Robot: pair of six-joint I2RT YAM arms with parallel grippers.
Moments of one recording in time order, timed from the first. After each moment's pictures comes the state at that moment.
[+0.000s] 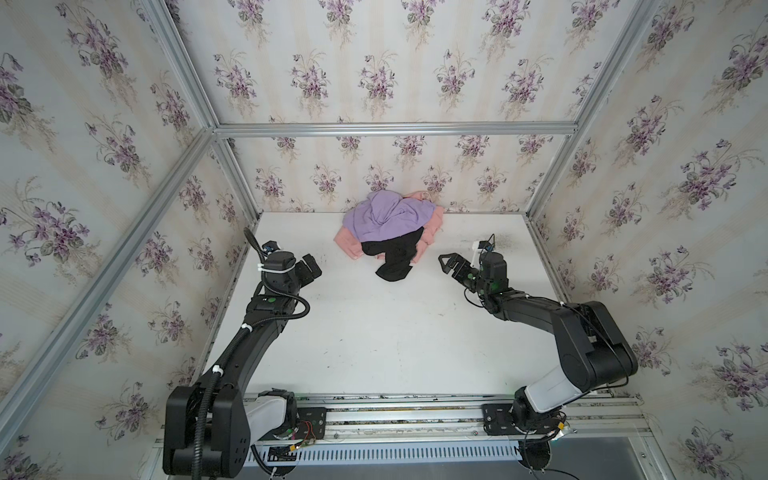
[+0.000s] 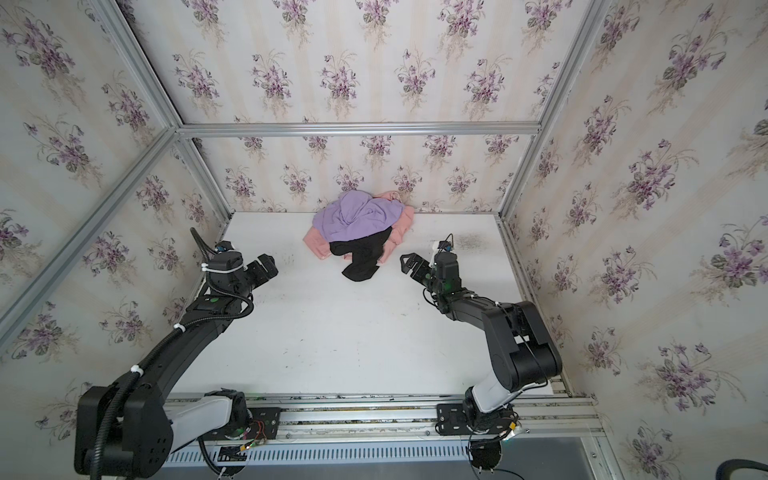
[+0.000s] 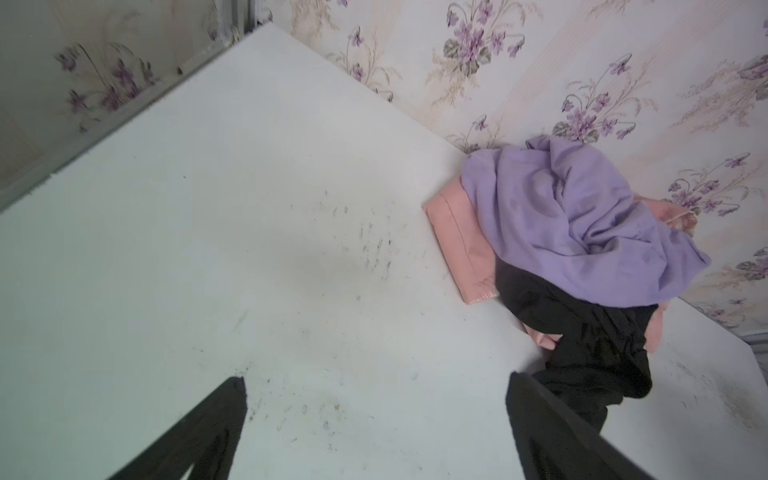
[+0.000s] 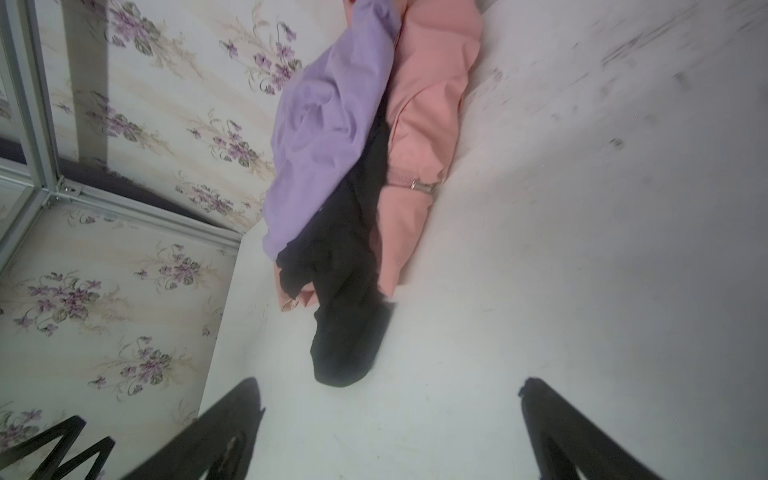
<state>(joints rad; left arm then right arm) -0.05 1.20 0.75 -0.12 -0.10 -0.54 0.27 1.61 0.71 0.44 -0.25 0.81</state>
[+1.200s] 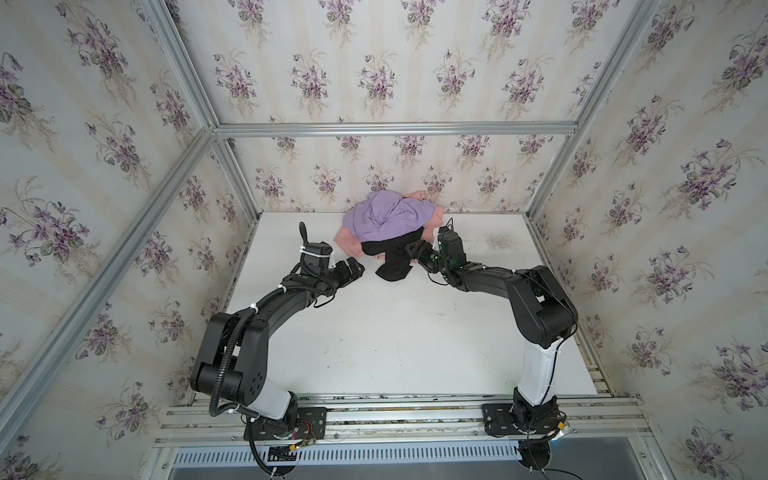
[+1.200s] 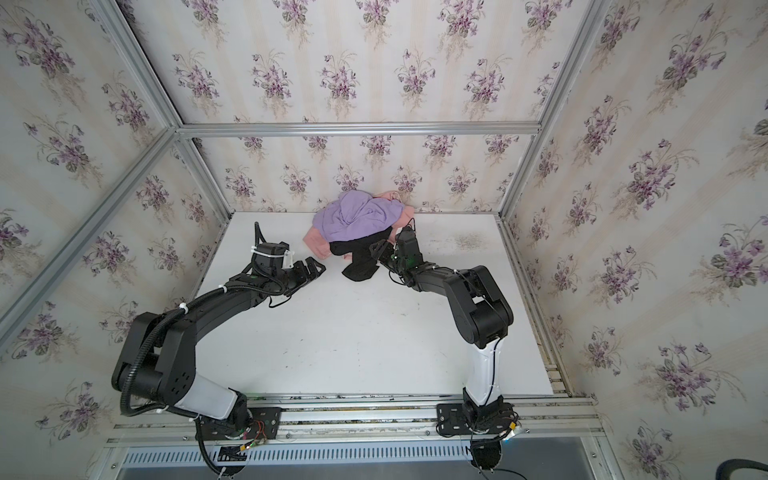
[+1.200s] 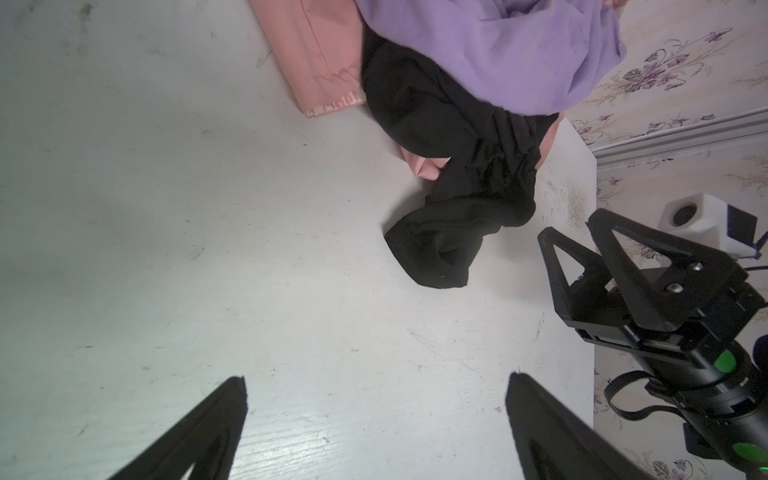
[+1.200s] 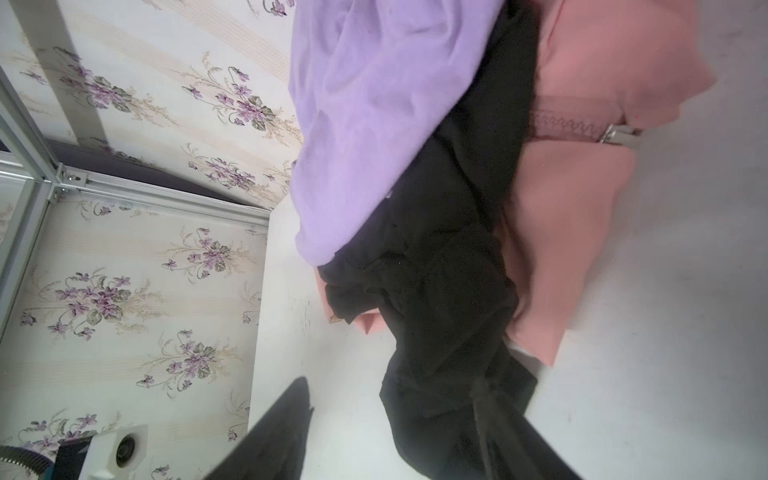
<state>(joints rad) -0.23 1.55 0.91 -0.15 0.30 -0.70 0.40 1.98 1.16 0.33 -0.25 0.97</state>
